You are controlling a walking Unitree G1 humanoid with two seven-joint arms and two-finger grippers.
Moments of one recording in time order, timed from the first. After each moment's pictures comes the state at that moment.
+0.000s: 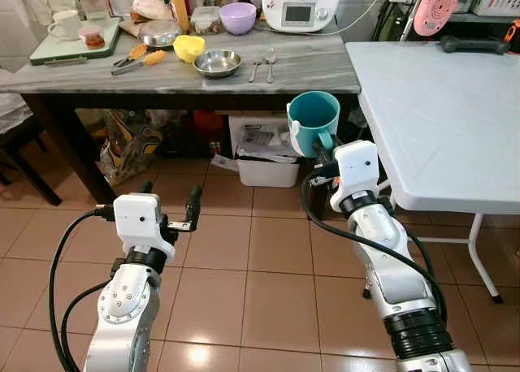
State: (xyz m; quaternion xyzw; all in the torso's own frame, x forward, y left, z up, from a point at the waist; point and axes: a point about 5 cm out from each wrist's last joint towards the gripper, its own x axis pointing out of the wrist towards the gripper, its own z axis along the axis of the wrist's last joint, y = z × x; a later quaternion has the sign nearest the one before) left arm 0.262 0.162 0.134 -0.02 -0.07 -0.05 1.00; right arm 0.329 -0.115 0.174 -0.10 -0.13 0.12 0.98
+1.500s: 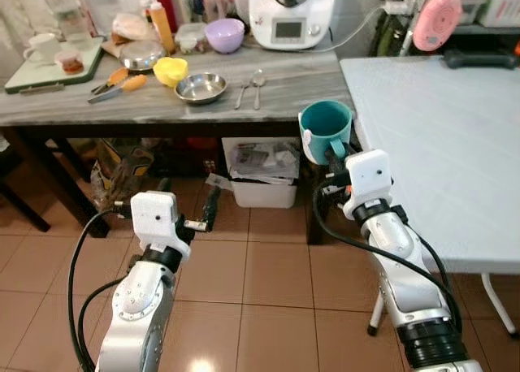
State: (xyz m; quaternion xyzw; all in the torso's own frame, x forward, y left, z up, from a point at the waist) left arm 0.263 0.151 0.134 -0.03 -0.07 -0.08 0.99; right arm 0.322 -0.117 0.166 -0.12 -0.13 0.13 0.98
